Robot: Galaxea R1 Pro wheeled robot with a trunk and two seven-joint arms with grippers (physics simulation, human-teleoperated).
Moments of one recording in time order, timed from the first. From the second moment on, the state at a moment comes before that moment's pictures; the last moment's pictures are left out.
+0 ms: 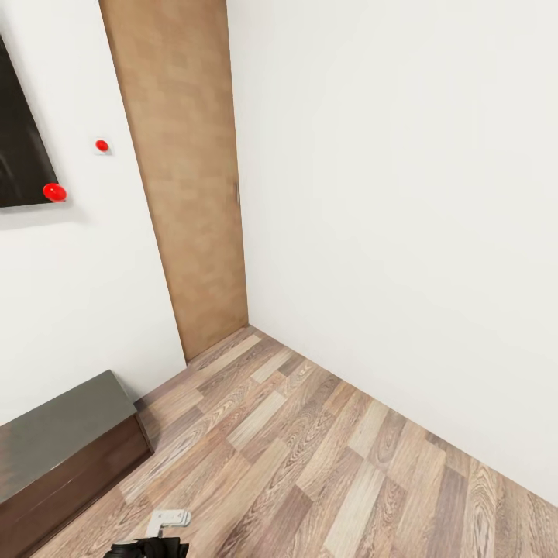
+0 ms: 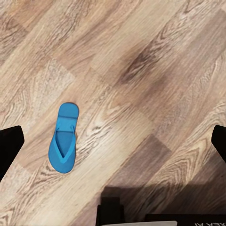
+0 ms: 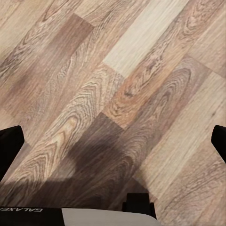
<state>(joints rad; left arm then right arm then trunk) -0.27 0.05 0.04 -0.63 -0.01 0.39 -0.06 0.00 -0.06 -0.19 -0.51 0.01 -0.19 0.27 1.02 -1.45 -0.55</state>
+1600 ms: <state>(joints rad) -0.27 0.06 0.04 -0.63 -0.01 0.38 -0.06 0.00 -0.06 -0.19 -0.51 0.00 -0.19 0.27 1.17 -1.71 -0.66</state>
